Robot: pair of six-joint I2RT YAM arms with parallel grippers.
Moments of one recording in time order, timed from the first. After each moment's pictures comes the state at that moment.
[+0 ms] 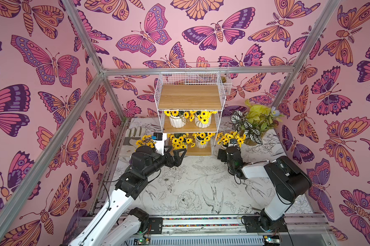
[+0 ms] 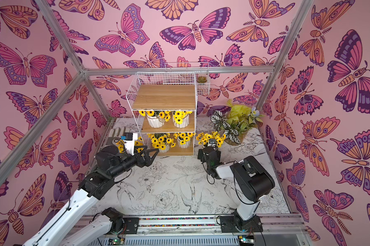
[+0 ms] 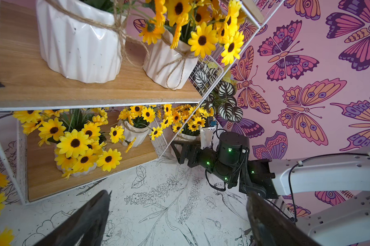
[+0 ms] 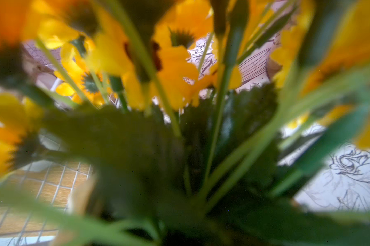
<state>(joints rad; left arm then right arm) -0.47 0.81 0.80 -0.24 0.29 -0.45 0.50 1.73 0.62 0.55 0.41 0.39</state>
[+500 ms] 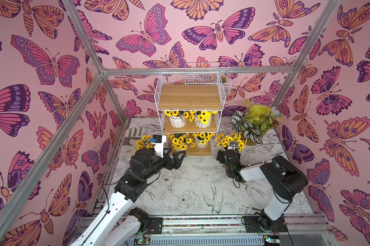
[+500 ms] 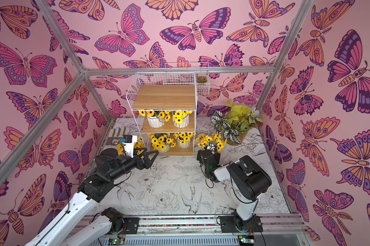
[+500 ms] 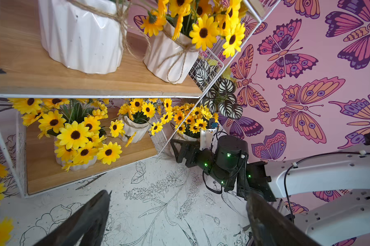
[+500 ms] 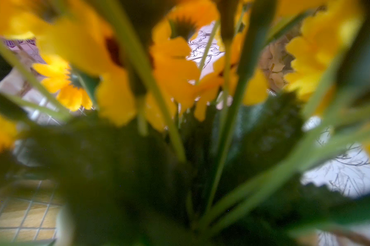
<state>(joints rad) -0.47 0.77 0.77 -0.24 0.29 -0.46 0.55 1.76 0.58 0.63 0.51 0.43</state>
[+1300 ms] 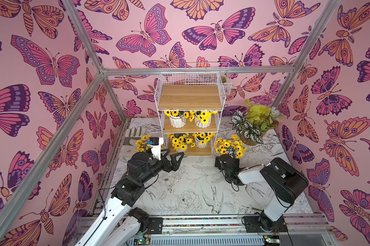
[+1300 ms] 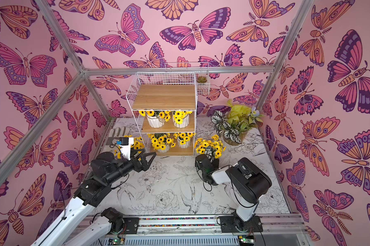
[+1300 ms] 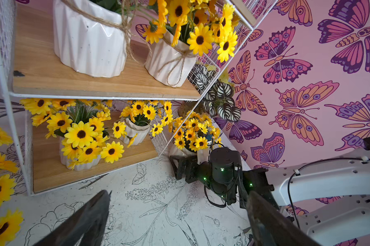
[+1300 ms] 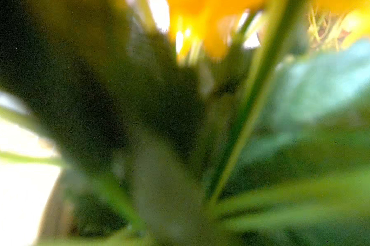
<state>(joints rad) -0.47 0.70 0.74 -0.25 0.27 -0.47 0.64 1.72 0.57 0.41 0.59 0.49</state>
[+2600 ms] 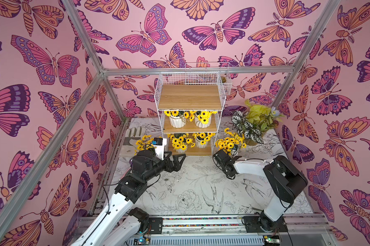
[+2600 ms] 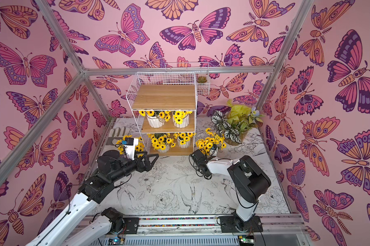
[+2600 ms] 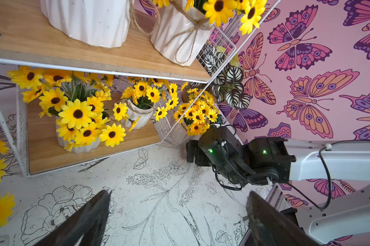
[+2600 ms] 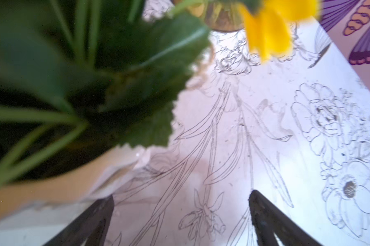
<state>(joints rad) -0.48 0.76 0.74 -0.29 0.28 -0.48 0.63 1.75 0.88 -0.41 0.79 0.89</state>
